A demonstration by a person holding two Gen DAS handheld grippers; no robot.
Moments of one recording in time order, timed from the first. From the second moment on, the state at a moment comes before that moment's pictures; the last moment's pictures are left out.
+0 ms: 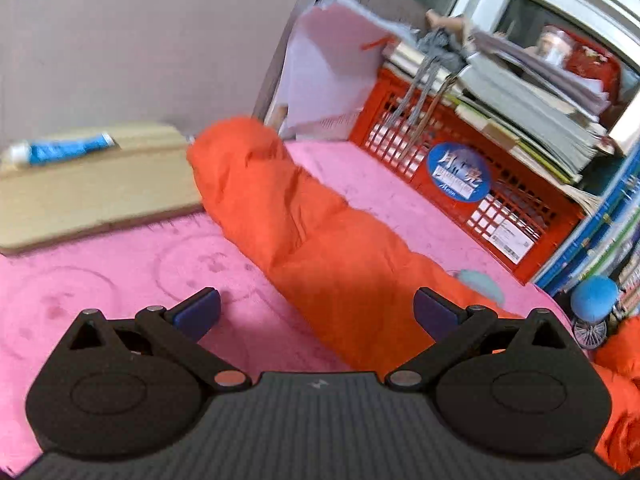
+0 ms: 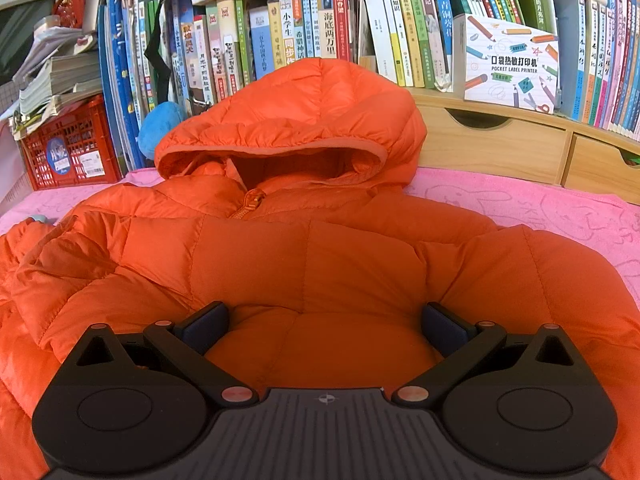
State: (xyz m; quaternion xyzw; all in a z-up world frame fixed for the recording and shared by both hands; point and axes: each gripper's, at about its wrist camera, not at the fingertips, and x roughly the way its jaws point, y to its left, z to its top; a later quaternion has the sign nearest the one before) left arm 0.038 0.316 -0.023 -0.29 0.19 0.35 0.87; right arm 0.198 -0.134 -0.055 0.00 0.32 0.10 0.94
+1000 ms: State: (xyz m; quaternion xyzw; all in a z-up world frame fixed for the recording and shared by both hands) left arm 0.101 0.030 0.052 0.01 0.17 -0.12 0.98; right arm 0.195 -0.150 -0.054 0.05 0.31 0.12 0.94
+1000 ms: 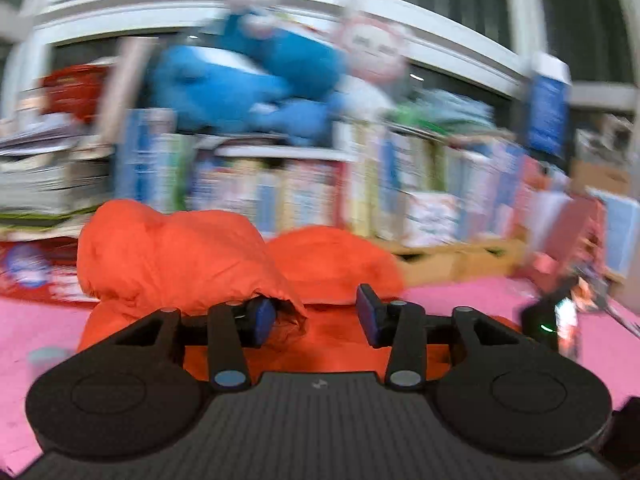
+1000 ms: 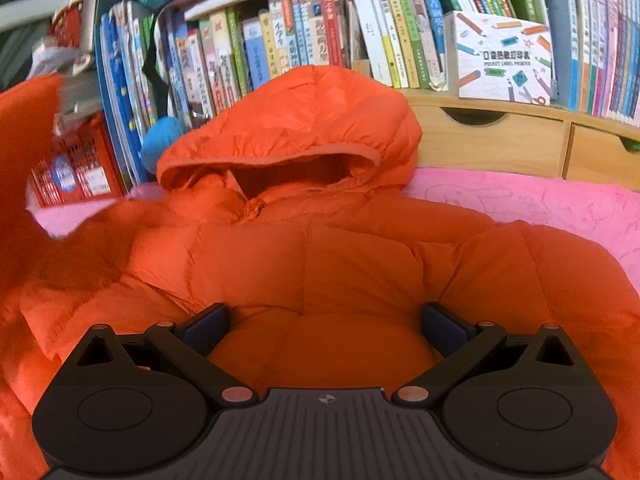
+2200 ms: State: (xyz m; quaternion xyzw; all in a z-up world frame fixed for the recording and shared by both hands) left arm 0.115 -0.037 -0.047 0.14 0.30 -0.29 0.90; right arm 0.170 -0.120 0.052 0.09 0.29 0.48 0.82
